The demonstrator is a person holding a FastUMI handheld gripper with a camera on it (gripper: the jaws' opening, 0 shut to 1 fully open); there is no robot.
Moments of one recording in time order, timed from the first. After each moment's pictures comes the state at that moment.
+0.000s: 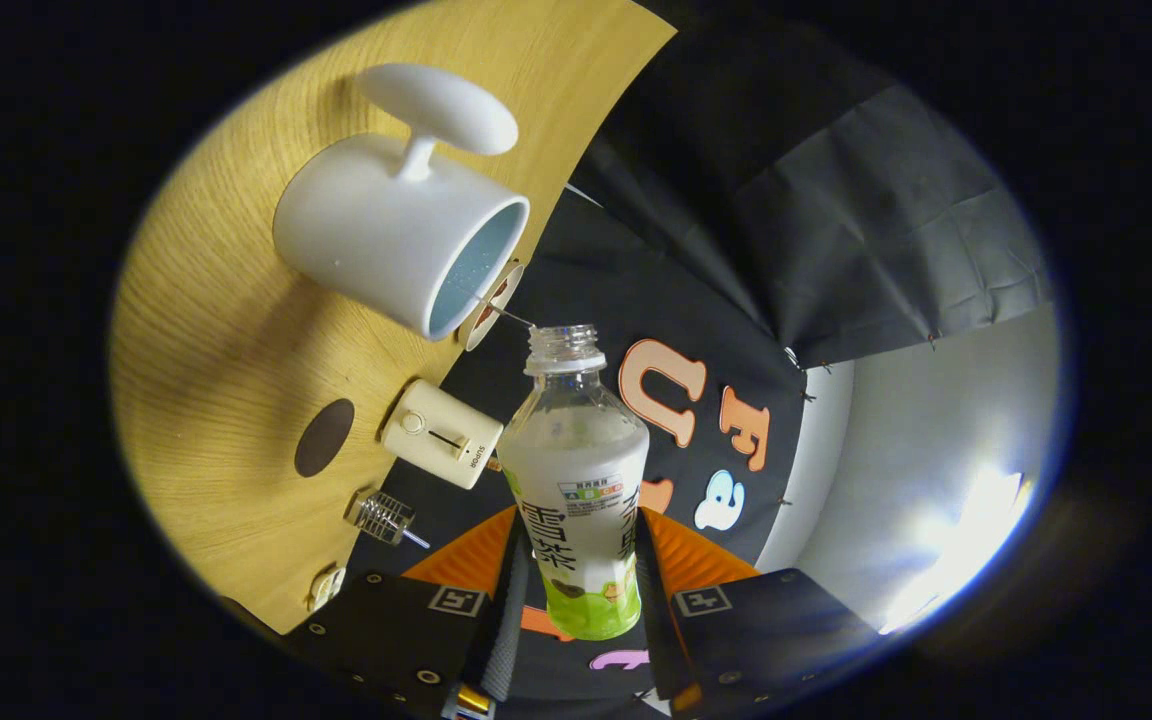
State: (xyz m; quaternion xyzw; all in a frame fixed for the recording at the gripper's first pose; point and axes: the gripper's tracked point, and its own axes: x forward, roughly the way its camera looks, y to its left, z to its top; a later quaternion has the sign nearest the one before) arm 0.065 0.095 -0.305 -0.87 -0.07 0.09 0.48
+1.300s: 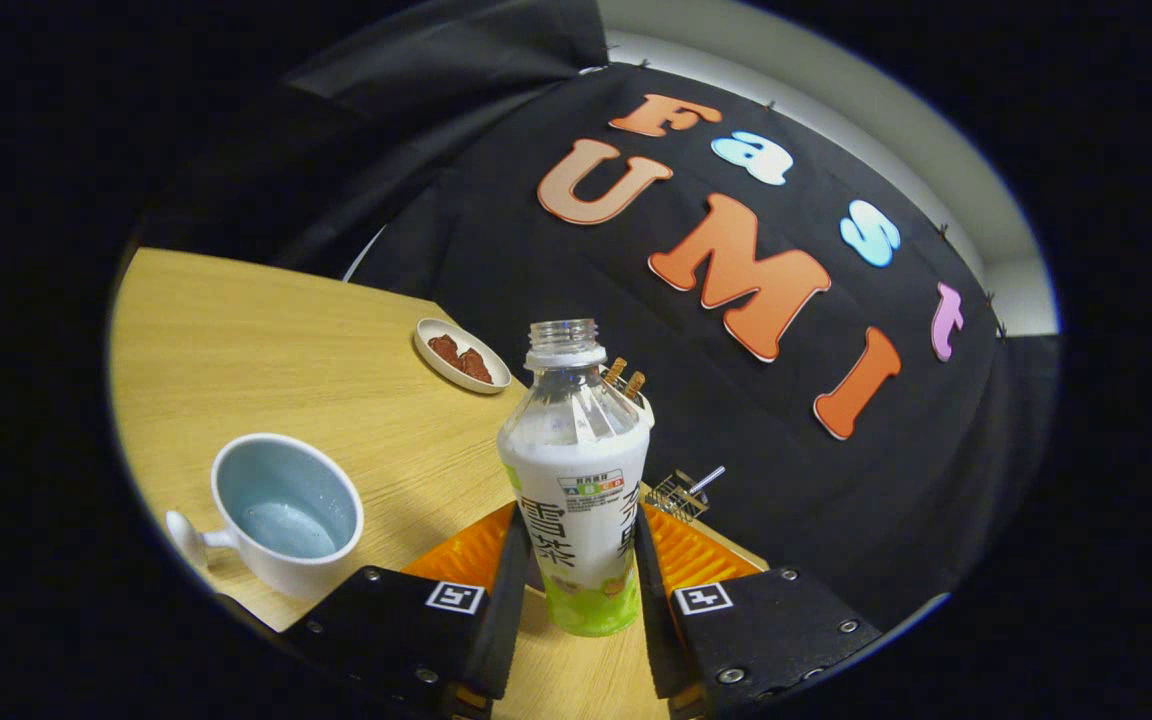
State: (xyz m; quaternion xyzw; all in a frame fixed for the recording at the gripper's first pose) arm 0.100 0.045 -0.352 -0.35 0.22 0.00 0.91
